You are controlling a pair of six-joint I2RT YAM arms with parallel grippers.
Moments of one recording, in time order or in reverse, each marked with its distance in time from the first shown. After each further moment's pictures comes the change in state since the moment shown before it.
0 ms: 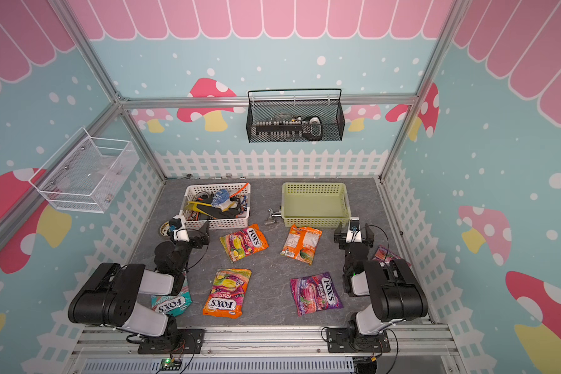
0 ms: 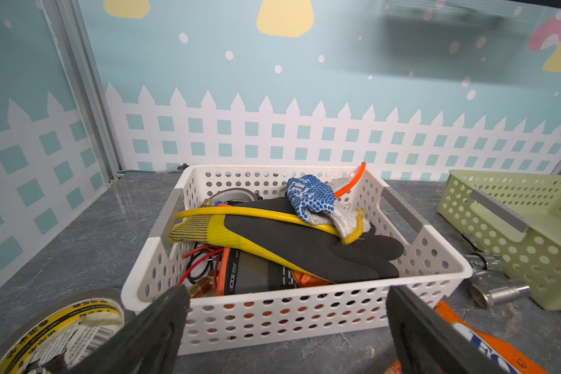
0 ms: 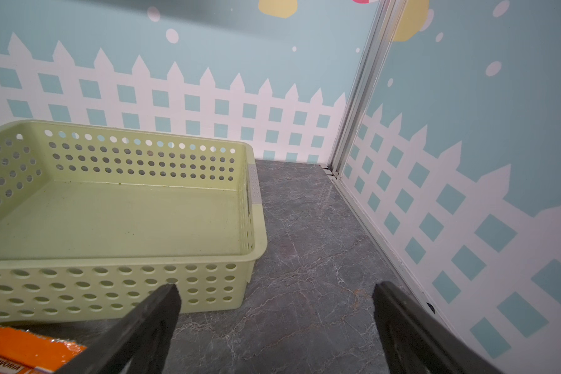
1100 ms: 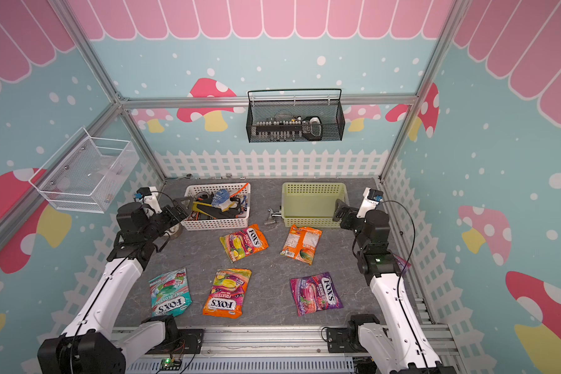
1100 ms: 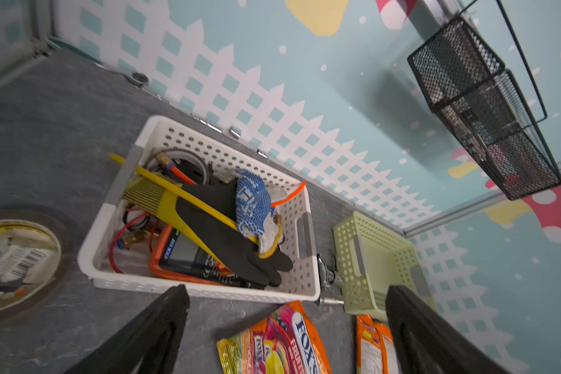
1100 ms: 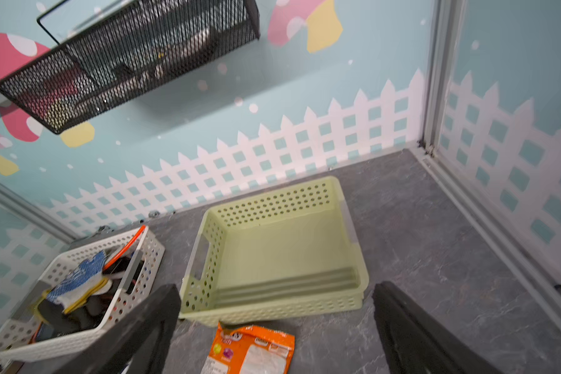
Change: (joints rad) left arm 0.178 -0.431 0.576 -1.350 0.394 -0.473; right arm 0.000 -0.632 0.561 -1.389 -0.309 0.501
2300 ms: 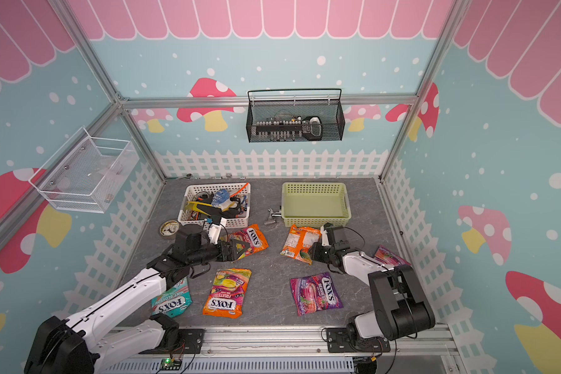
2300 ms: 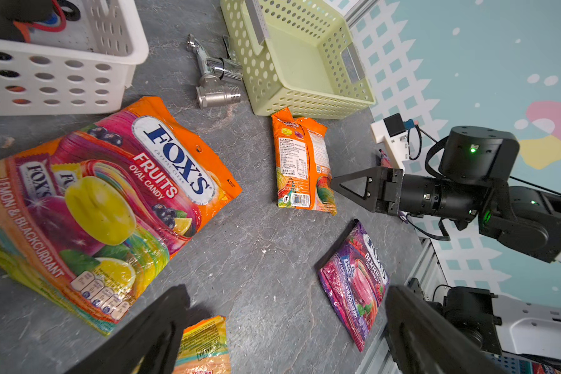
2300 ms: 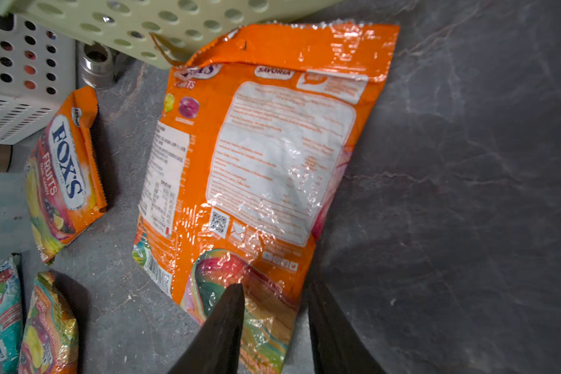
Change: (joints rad) left arm -0.610 -0.027 -0.177 -0.048 -0.063 0.013; right arm 0.195 0.531 -0.186 0.039 -0.250 0.113
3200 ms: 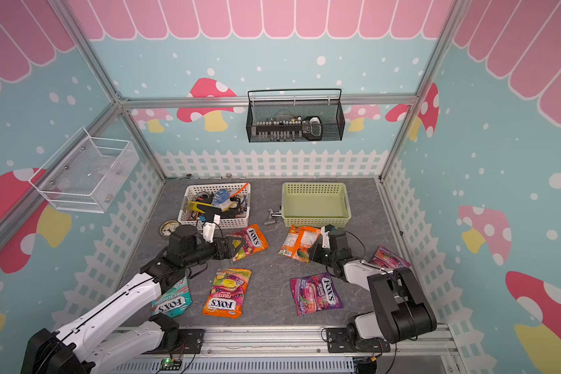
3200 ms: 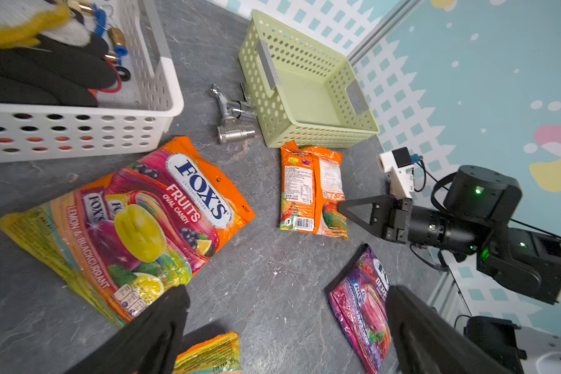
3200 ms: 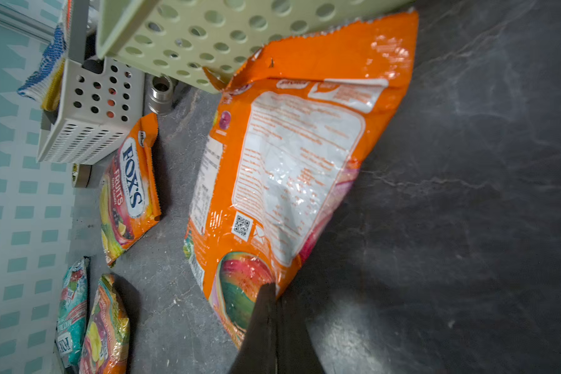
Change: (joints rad) left arm 0.000 -0.092 0.000 -0.010 -0.119 0.007; right arm -0.003 -0.058 -0.122 0.255 -0.086 0.125
